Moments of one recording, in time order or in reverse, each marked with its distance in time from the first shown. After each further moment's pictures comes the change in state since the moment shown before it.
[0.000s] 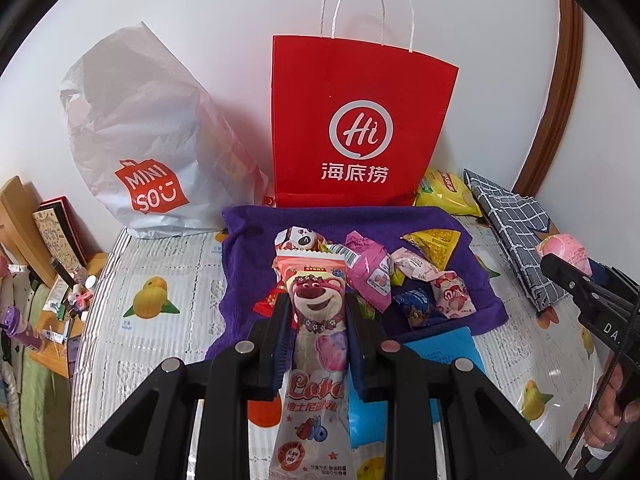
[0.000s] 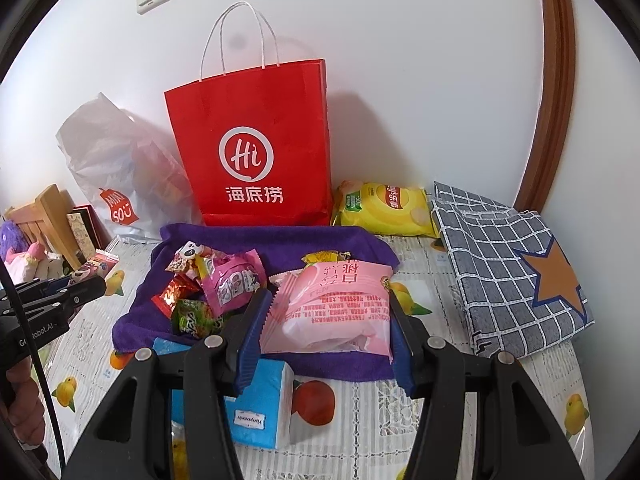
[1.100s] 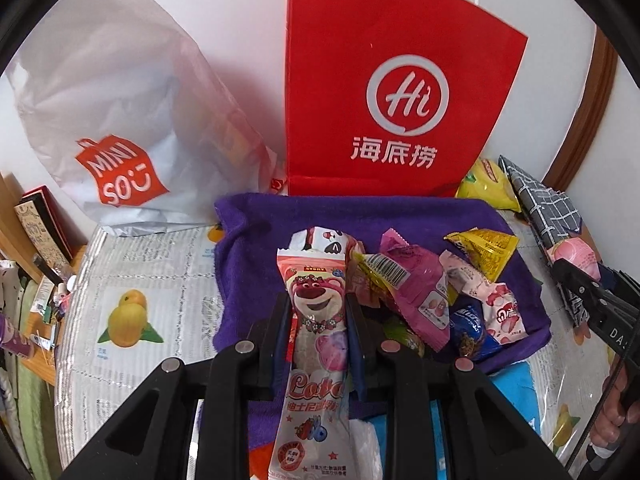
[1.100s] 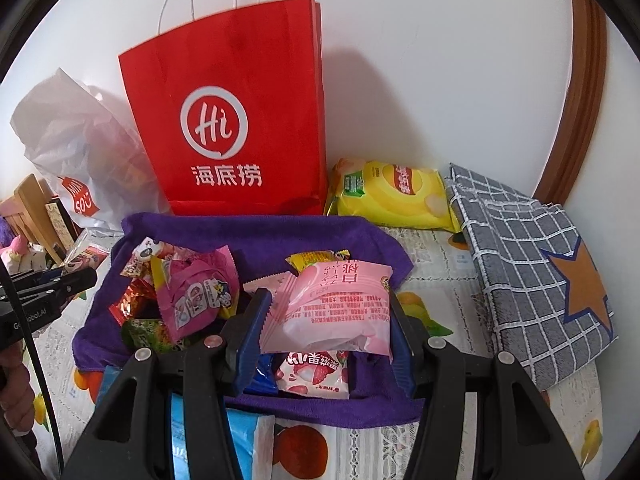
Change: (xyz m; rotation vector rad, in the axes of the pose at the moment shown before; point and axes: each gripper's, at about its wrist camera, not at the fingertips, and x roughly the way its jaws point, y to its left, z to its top) left arm 0.091 0.020 0.023 -0.013 0.101 0.004; right arm 0.093 -0.003 0.011 -0.010 0.094 -0.018
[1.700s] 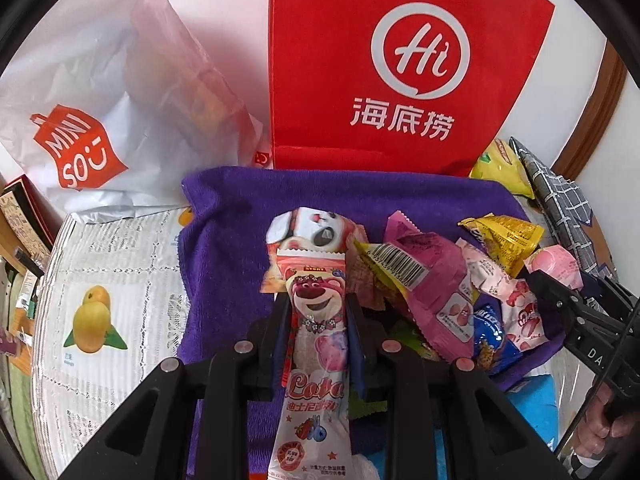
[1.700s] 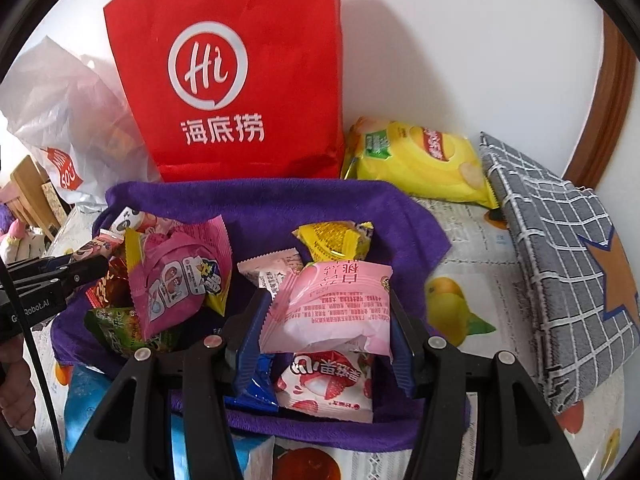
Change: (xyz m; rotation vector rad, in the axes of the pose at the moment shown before) left arm 0.046 -0.003 -0.001 -0.004 0.071 -0.016; right arm 0.056 0.011 -0.010 -0.024 0.082 0.035
